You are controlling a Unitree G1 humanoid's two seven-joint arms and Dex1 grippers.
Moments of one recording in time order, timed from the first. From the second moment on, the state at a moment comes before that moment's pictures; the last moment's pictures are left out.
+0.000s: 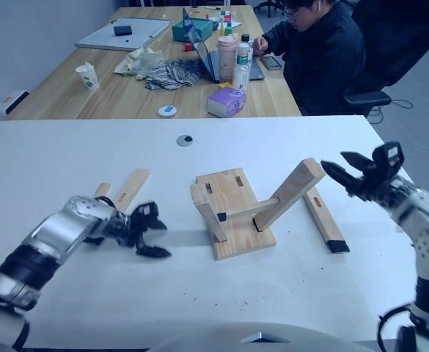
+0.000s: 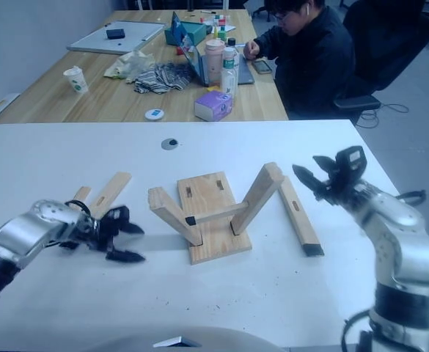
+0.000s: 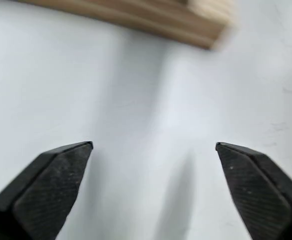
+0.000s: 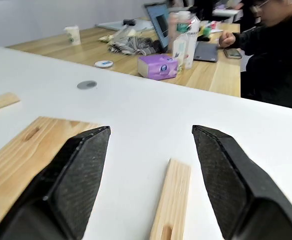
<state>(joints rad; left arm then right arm) -0.36 0.93 -0.40 0.18 -0.40 0.50 -1.16 -0.06 -0.58 -0.39 -0.39 0.44 0.76 0.69</state>
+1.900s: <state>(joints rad) -0.81 0.30 -0.08 1.14 -0.01 -0.12 -0.59 0.22 -0.75 0.01 -0.32 0.46 0.49 1.11</state>
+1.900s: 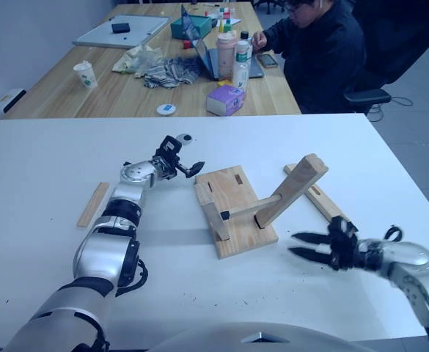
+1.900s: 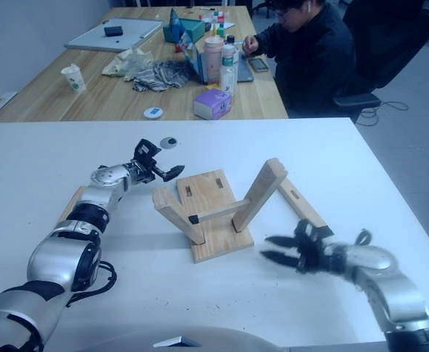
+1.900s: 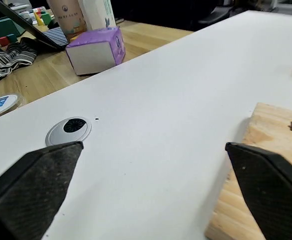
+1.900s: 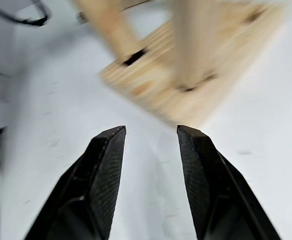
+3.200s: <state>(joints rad) -0.66 0.30 0.12 1.06 -0.16 -0.22 -0.79 0.02 -0.35 -0.04 -0.14 0.39 0.46 0.53</state>
